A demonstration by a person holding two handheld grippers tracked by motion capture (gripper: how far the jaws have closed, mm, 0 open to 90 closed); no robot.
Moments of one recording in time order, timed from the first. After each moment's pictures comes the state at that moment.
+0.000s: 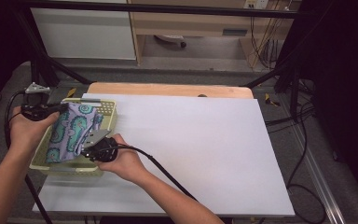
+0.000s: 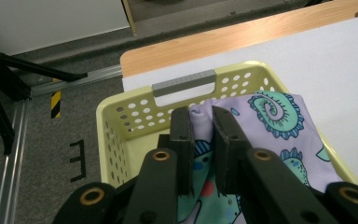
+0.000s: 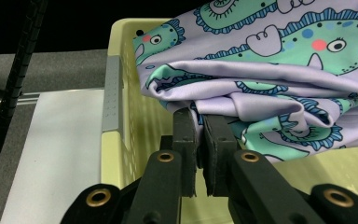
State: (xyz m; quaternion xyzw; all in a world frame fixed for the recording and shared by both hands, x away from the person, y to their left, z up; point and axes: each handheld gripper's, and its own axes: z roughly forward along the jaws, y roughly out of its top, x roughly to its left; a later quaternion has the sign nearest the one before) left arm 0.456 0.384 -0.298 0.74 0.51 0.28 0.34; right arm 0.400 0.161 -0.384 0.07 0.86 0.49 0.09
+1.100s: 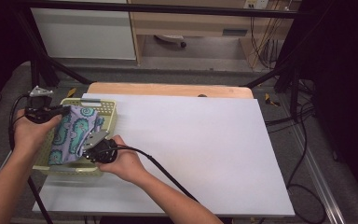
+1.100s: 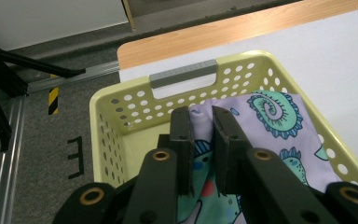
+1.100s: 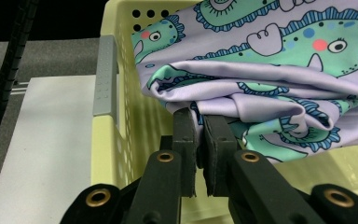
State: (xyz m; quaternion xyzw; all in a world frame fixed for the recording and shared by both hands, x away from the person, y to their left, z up) left arm 0.459 0.382 -0.311 0.74 0.51 0.28 0.33; right arm 0.402 0.163 -0.393 0.07 0.87 0.47 0.09
